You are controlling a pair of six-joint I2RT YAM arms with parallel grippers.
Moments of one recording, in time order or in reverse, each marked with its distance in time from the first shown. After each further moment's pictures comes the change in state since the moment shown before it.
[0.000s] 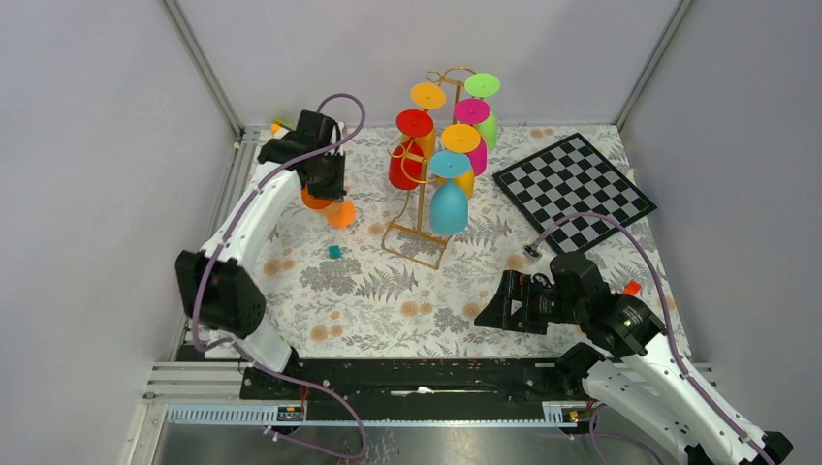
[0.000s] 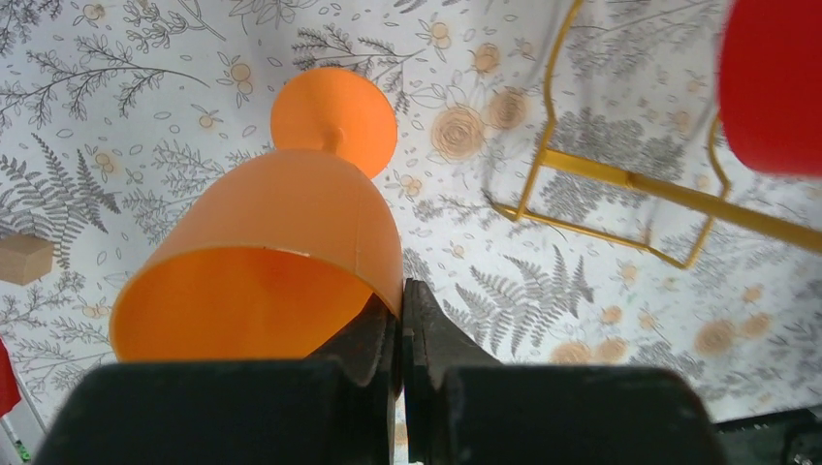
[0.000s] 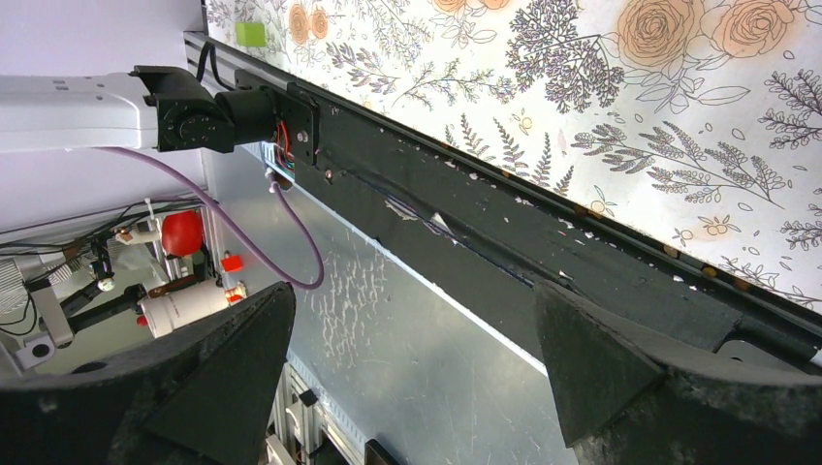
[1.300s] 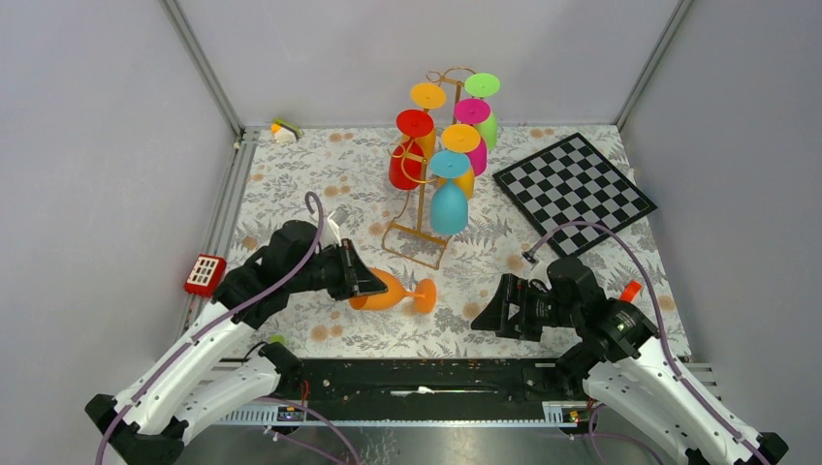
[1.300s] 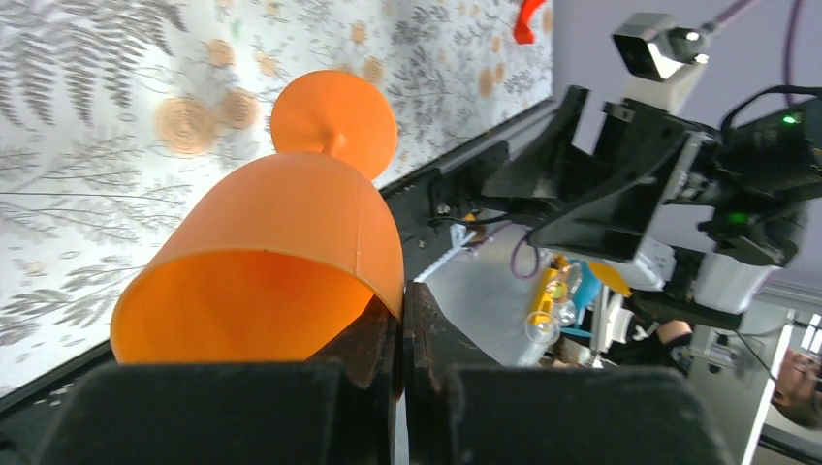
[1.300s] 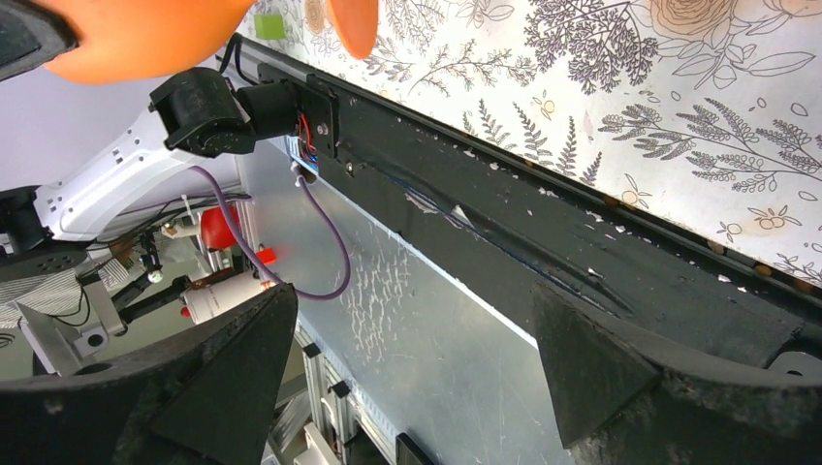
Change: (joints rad) left arm -0.352 -0.891 -0.737 0.253 0.391 -0.679; right arm 0.000 -0.034 -0.081 0.063 -0.047 0.086
